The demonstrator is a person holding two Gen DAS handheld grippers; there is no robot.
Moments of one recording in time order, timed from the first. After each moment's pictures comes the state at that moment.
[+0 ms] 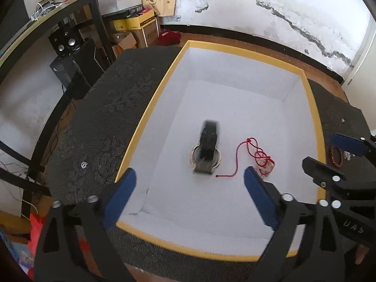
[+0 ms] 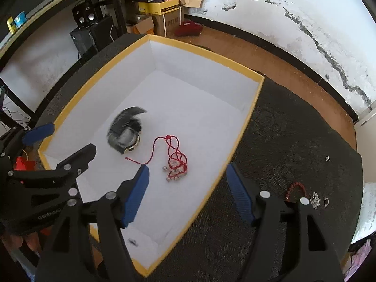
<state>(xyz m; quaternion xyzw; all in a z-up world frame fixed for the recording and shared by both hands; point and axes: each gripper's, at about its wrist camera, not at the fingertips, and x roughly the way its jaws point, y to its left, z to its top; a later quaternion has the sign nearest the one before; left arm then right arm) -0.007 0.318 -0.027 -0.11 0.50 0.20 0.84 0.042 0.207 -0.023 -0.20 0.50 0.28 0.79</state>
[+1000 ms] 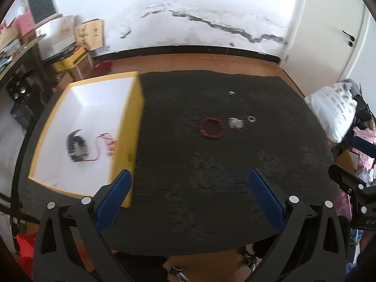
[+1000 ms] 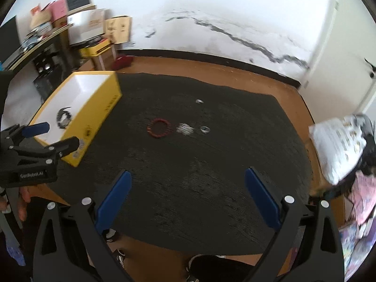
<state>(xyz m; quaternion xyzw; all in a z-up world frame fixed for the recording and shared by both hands) -0.025 0.033 0.034 -0.04 0.46 0.03 0.89 -0.048 -0.151 0.058 -0.10 0.44 0.13 0.88</state>
